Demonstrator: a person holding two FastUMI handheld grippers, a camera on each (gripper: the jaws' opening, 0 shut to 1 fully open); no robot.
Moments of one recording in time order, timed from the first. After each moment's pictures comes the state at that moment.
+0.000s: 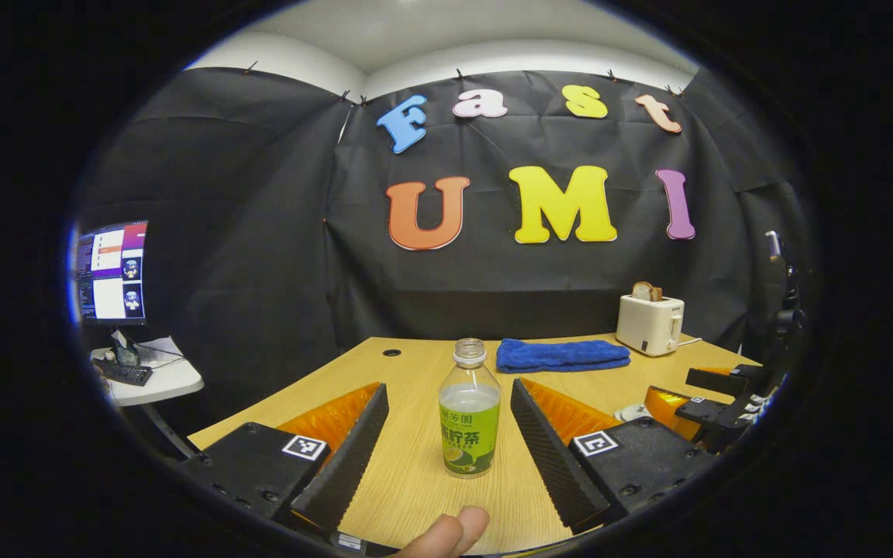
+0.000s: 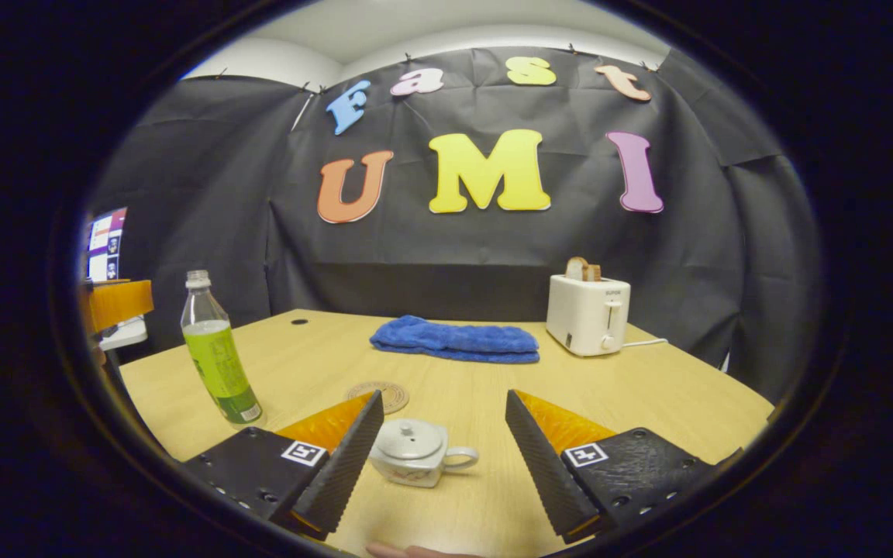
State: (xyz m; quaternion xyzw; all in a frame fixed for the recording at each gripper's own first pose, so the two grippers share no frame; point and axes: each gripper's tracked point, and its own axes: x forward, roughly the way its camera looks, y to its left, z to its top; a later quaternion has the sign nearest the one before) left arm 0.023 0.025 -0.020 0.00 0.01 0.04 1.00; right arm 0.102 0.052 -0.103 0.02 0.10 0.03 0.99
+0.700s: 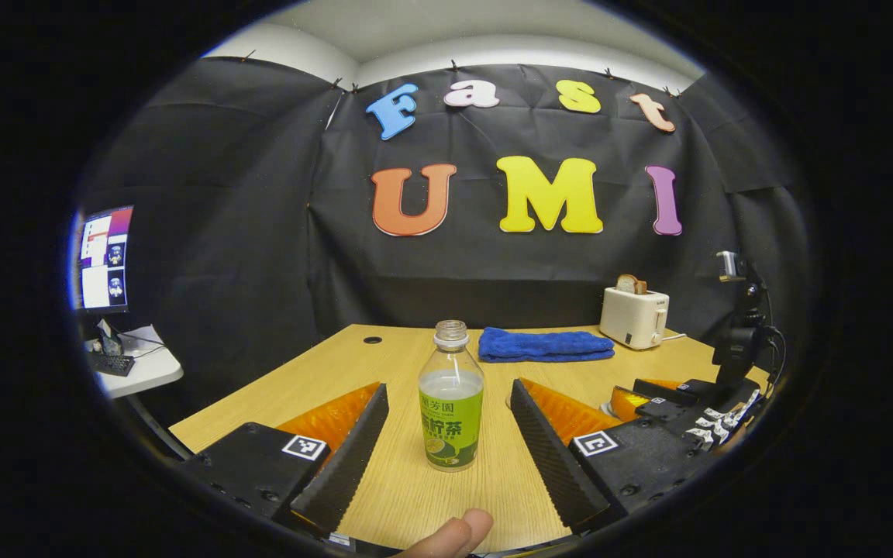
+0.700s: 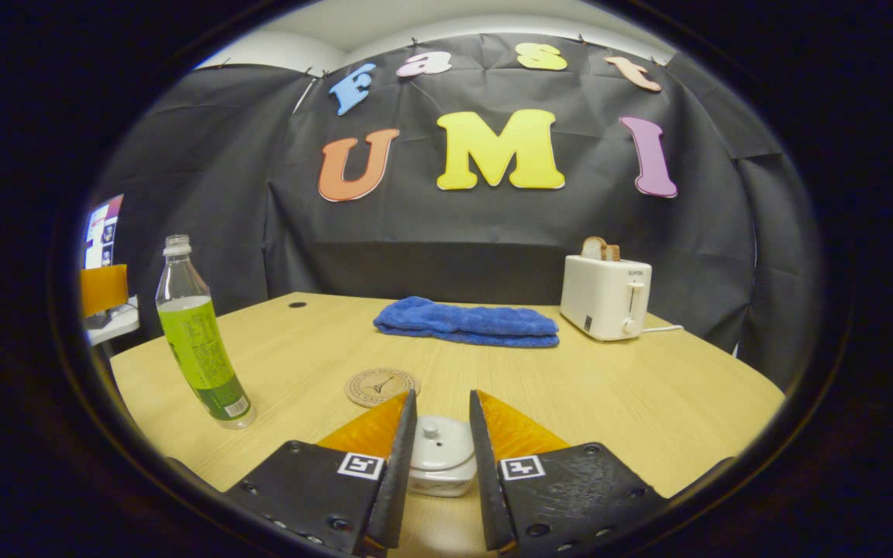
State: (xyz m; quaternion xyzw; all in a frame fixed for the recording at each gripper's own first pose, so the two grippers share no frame) left arm 0.025 0.012 -0.035 -0.01 0.03 0.01 1.00; right arm 0.124 0.074 -0.125 0.00 0.12 0.03 0.99
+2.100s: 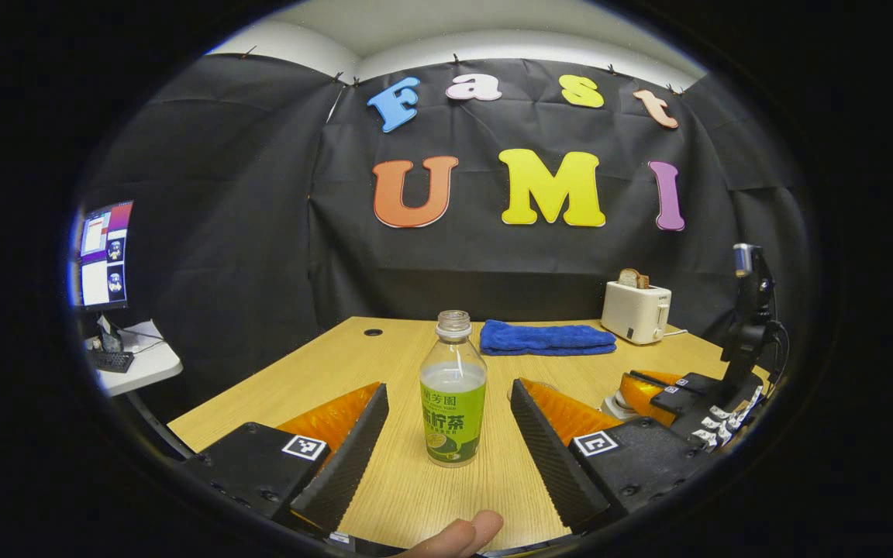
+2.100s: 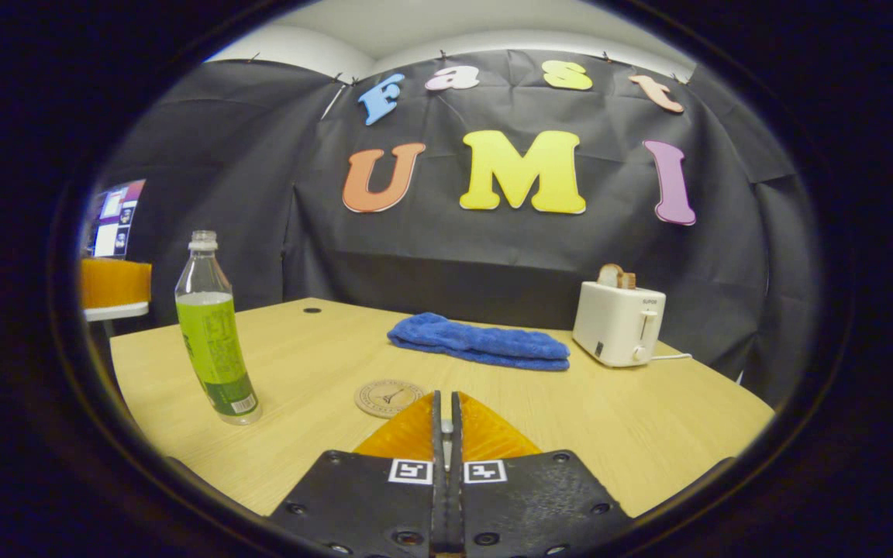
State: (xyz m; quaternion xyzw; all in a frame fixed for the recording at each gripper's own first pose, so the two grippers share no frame) left arm 0.026 0.017 -0.044 -0.02 0.05 0.01 1.00; right arm 0.123 0.074 -0.101 -0.02 0.06 0.05 1.00
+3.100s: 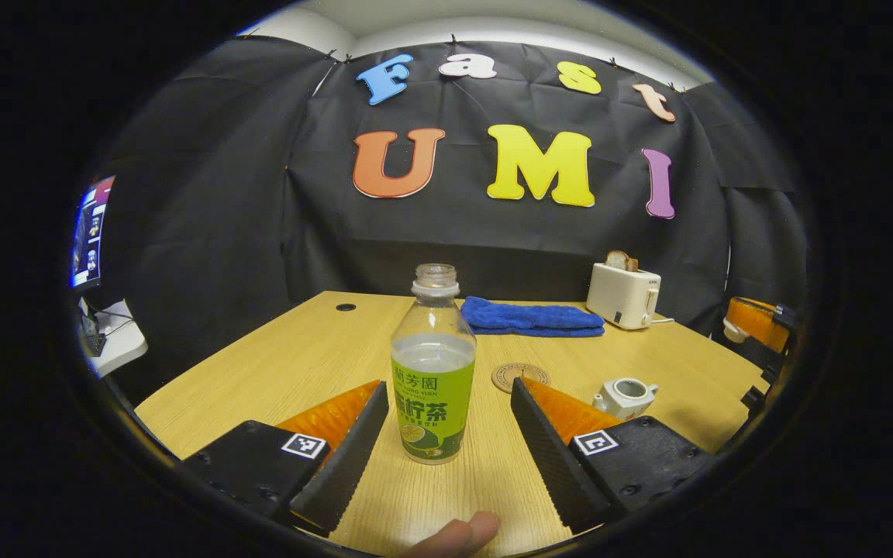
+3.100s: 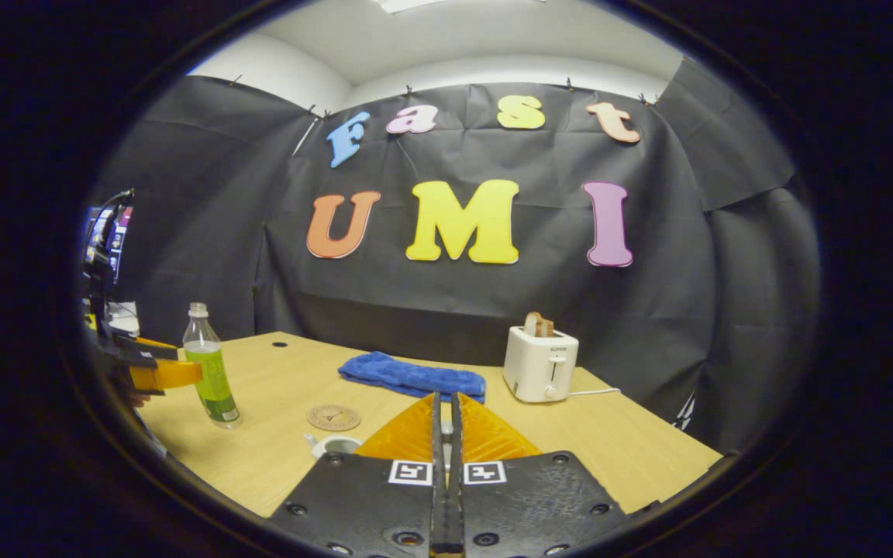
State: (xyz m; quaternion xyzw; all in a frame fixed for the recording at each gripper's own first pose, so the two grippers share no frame) left arm 0.061 -0.005 -0.089 -0.03 0.08 -0.05 1.00; right arm 0.053 -0.027 -0.030 -0.01 0.02 0.01 1.00
